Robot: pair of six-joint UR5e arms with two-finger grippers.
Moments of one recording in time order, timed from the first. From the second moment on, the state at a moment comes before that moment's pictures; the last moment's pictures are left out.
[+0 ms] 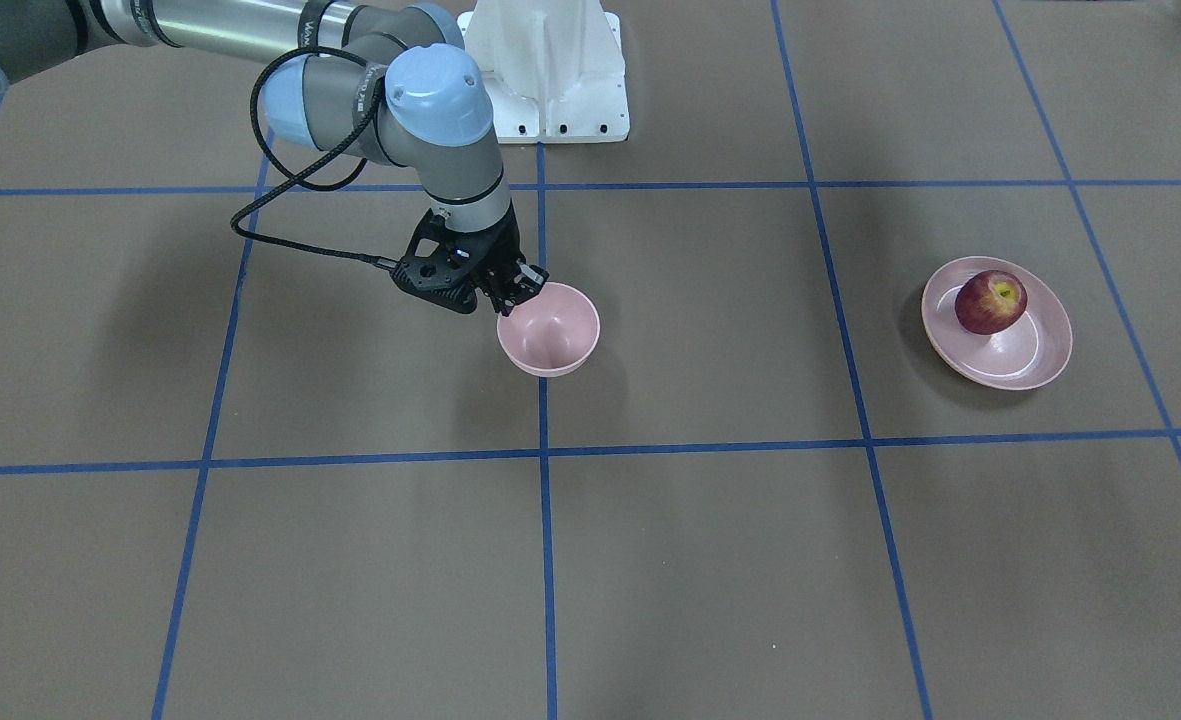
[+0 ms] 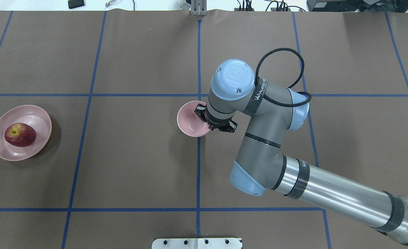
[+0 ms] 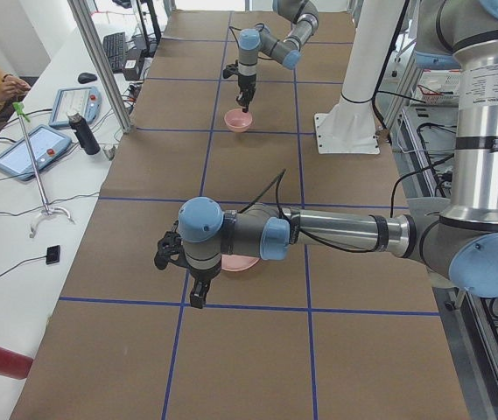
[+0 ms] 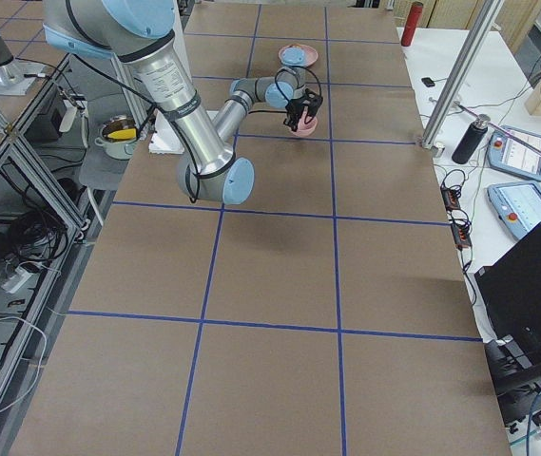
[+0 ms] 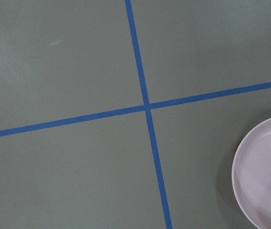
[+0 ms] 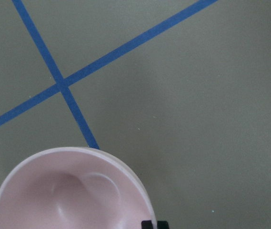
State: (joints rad) left arm -1.60 -1.54 -1.67 -1.60 -2.37 0.13; right arm 0.53 -0.86 1.61 -1.48 1.90 1.71
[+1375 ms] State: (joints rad) left arm -1.60 -1.54 -1.67 -1.60 -2.37 0.13; right arm 0.52 -0.89 1.64 -1.43 1.89 1.70
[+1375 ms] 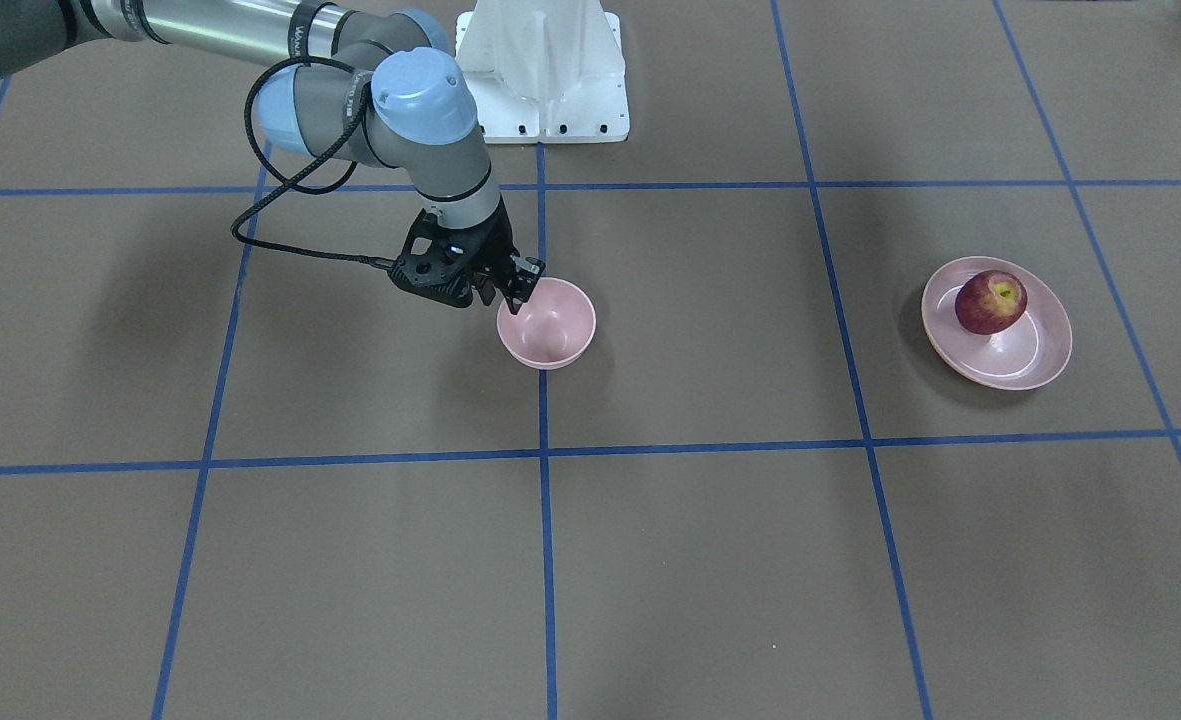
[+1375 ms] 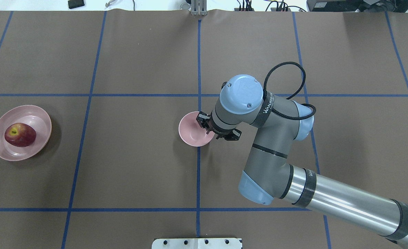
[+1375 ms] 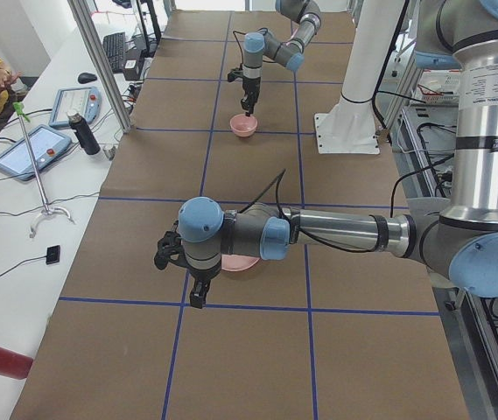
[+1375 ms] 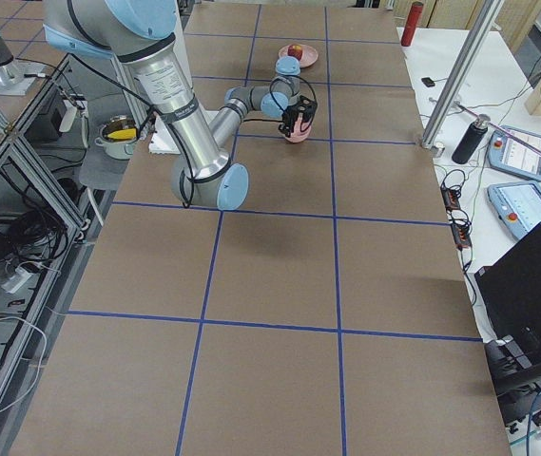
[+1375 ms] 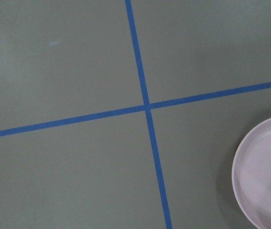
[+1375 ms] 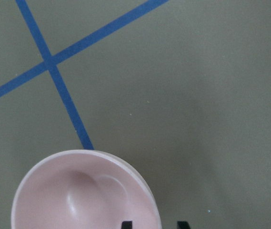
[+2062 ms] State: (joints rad) left arm -1.60 -1.57 -1.67 -1.69 -2.37 0.13; right arm 0.87 -0.98 1.69 -1.45 2.10 1.32
